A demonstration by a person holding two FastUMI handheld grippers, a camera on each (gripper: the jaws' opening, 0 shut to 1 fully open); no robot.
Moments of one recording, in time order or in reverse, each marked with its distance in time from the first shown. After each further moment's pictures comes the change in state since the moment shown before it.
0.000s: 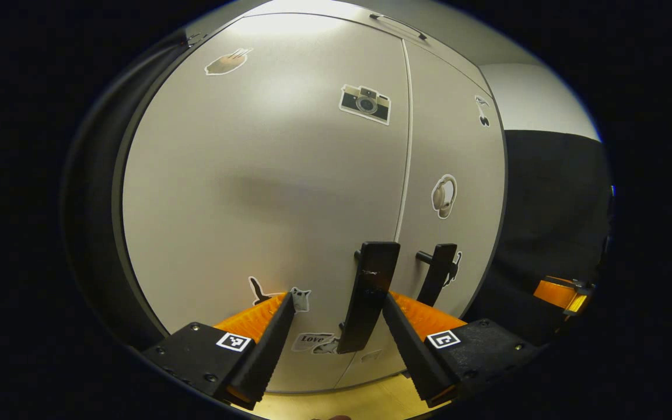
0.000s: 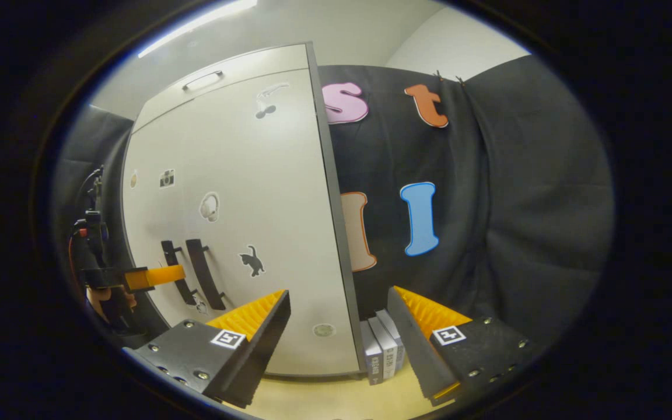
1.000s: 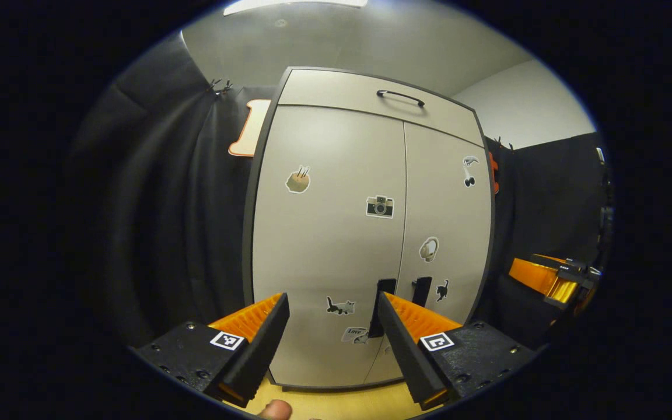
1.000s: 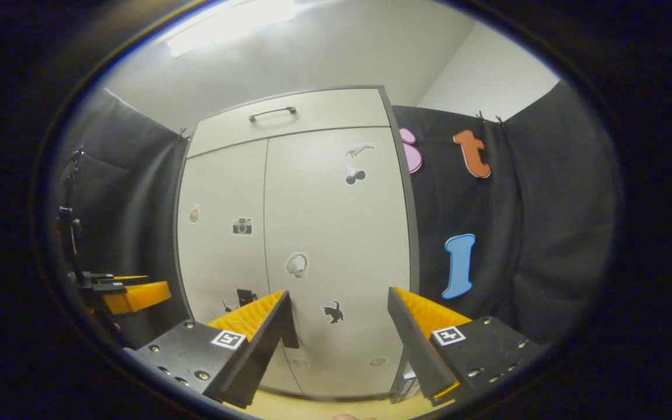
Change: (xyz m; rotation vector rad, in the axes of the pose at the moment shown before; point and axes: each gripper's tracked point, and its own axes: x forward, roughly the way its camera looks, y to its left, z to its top) left arm -0.166 0.014 0.073 0.045 -0.188 0.192; right arm -0.053 0.119 0.078 -0.084 -0.176 0.150
